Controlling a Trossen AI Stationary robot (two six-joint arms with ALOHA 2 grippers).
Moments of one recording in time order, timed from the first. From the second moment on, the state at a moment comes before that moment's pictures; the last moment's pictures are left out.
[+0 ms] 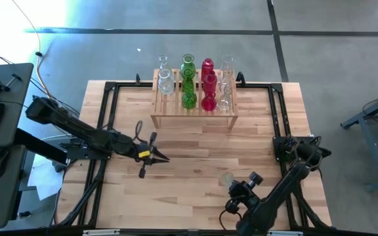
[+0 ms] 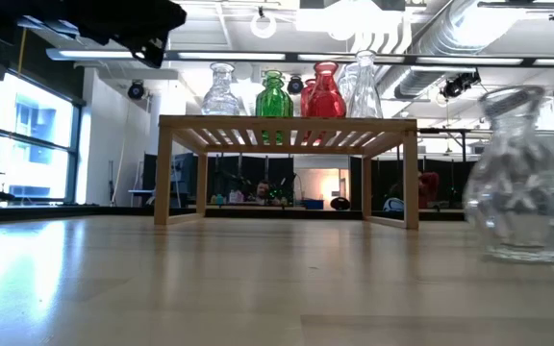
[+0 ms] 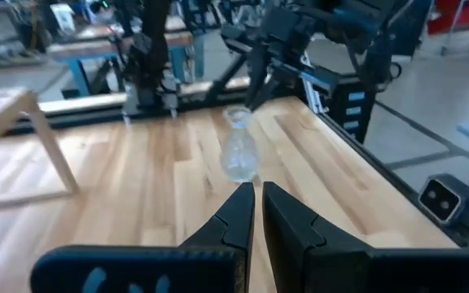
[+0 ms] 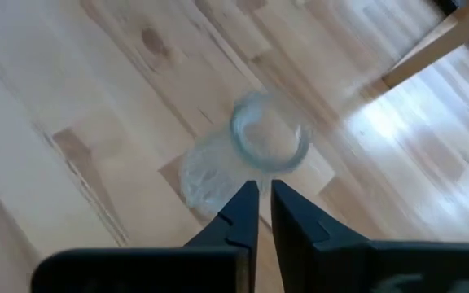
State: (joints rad) left arm -0.35 1.10 0.42 0.49 -0.14 0.04; right arm 0.89 2.03 1.59 -1.46 0.69 1.63
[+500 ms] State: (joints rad) left arm -0.44 1.51 0.63 0.53 -0.25 0.05; right arm 0.84 2.03 1.46 -1.23 0.82 1.55
